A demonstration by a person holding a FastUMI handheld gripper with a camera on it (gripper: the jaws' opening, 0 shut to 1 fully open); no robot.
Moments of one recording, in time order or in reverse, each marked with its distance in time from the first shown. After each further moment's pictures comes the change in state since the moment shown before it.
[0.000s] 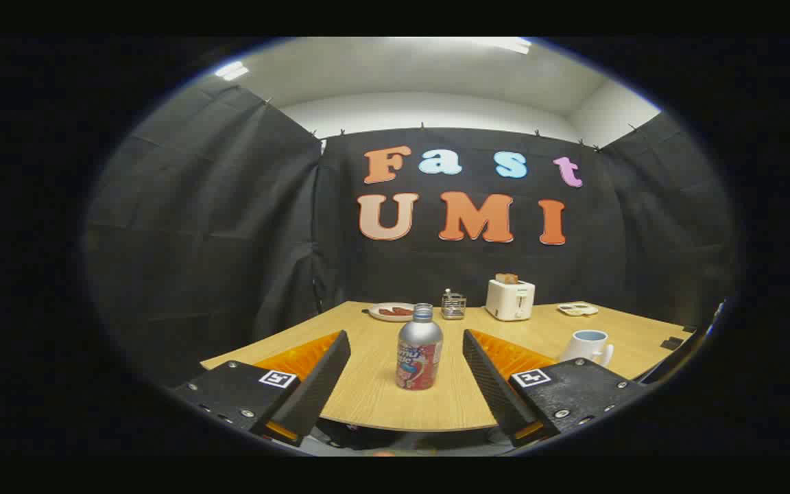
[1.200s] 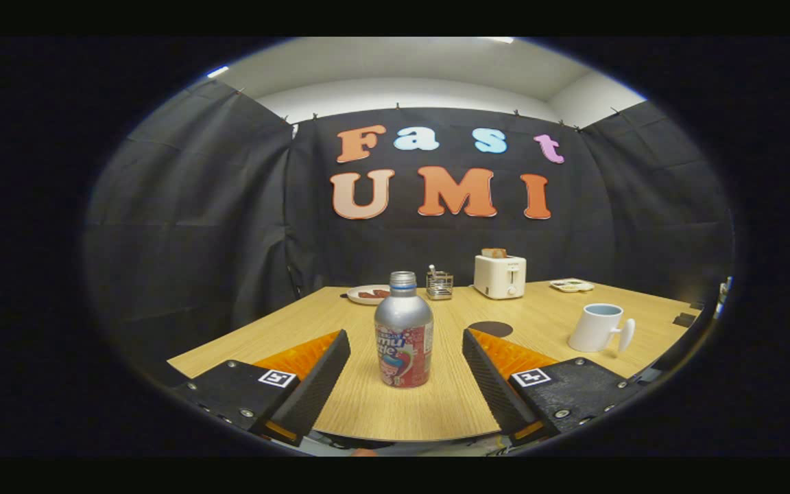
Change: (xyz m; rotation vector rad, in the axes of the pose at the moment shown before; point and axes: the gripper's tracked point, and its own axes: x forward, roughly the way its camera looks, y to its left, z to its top) arm 0.063 -0.006 -0.067 0.062 0.100 -0.078
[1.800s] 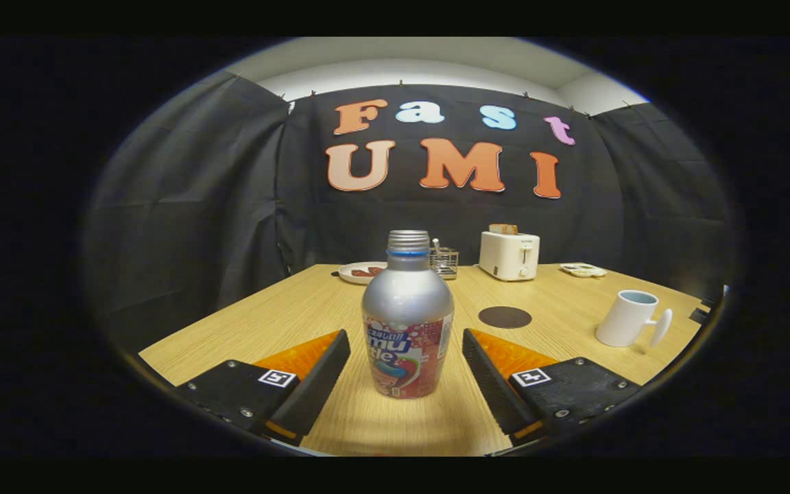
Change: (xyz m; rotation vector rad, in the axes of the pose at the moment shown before) arm 0.061 0.011 -0.034 -0.023 0.110 0.013
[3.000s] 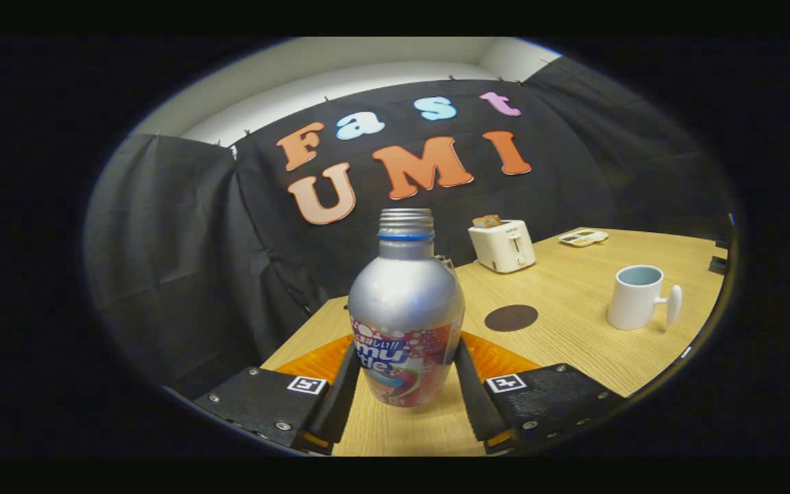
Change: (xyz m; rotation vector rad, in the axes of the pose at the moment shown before) arm -0.010 -0.043 0.061 0.402 -0.013 0.014
